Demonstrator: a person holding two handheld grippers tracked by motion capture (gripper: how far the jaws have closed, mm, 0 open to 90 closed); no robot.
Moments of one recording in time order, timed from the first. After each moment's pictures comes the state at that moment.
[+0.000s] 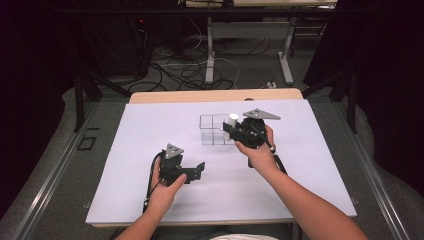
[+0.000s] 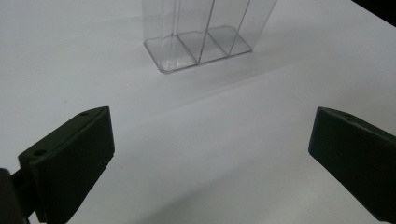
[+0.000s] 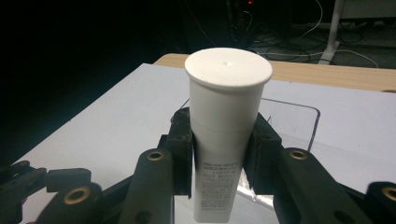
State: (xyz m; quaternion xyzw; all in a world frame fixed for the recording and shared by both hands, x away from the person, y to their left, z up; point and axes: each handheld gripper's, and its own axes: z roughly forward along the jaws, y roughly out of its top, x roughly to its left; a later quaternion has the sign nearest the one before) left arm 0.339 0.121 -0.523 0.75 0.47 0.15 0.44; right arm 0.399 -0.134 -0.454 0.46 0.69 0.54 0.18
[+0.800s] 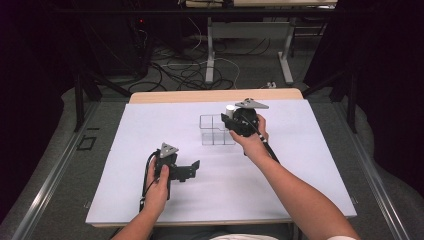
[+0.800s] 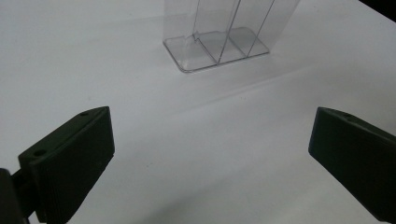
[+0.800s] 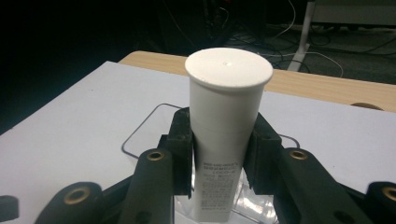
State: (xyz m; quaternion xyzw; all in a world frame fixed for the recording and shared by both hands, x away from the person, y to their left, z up) left arm 0.345 0.134 -0.529 0.75 0.48 0.16 0.44; right arm 0.442 -0.121 -0.463 0.47 0.69 0.50 0.22
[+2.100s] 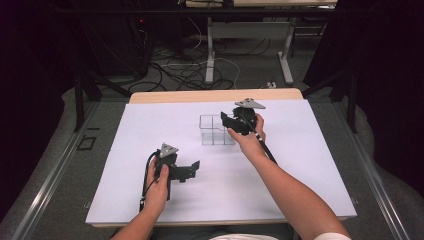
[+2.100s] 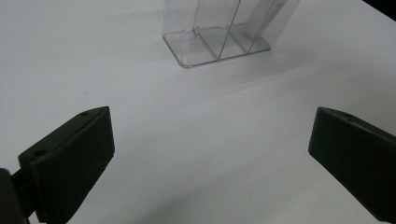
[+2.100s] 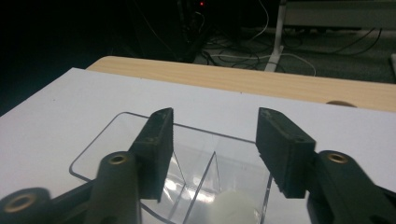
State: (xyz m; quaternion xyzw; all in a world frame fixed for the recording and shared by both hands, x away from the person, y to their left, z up) left arm 0.347 0.136 -0.532 0.75 0.48 0.15 0.43; right arm 0.457 -0.118 -0.477 0.49 0.67 0.49 0.26
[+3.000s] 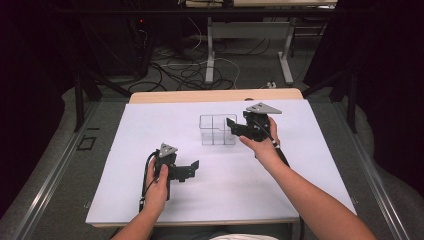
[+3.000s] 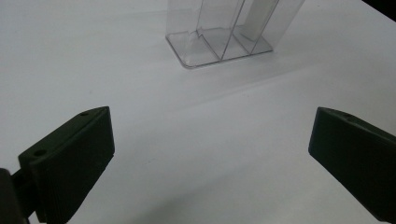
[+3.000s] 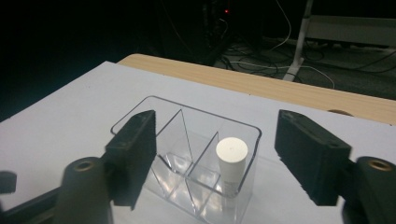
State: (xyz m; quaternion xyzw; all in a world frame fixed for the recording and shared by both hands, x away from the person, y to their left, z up) left arm 0.346 0.137 -0.531 0.74 0.49 0.15 0.43; right arm 0.422 -0.153 -0.462 0.44 0.70 0.51 0.24
